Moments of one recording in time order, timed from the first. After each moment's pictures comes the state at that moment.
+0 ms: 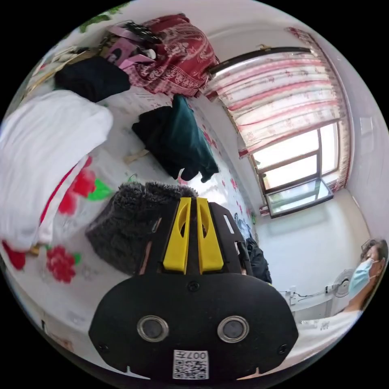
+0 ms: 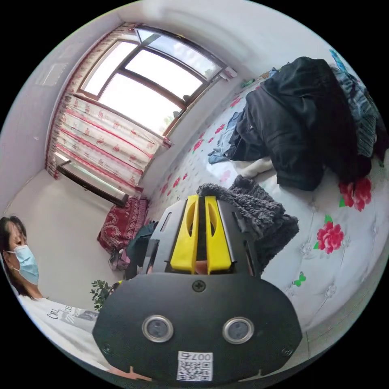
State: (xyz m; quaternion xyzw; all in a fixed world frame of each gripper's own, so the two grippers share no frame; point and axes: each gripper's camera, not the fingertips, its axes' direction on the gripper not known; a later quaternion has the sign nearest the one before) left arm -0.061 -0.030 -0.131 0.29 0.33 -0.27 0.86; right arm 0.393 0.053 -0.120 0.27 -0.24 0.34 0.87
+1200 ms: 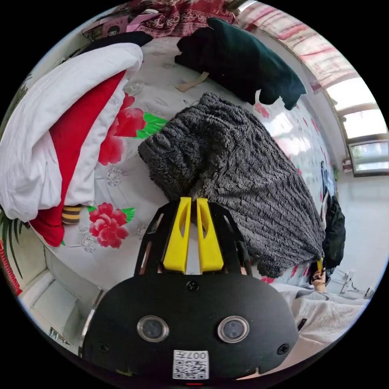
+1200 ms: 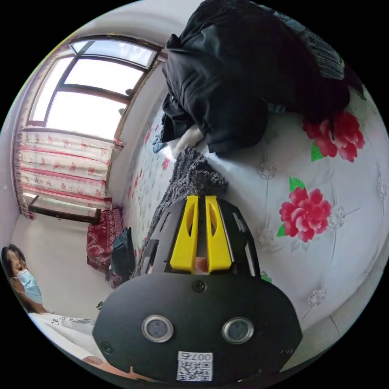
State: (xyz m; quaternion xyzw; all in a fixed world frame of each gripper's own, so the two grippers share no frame) left arm 0.072 -0.101 0.020 0.03 0.10 -0.23 0.97; right arm 0.494 0.126 -0.003 0.16 -0.26 0.48 0.82
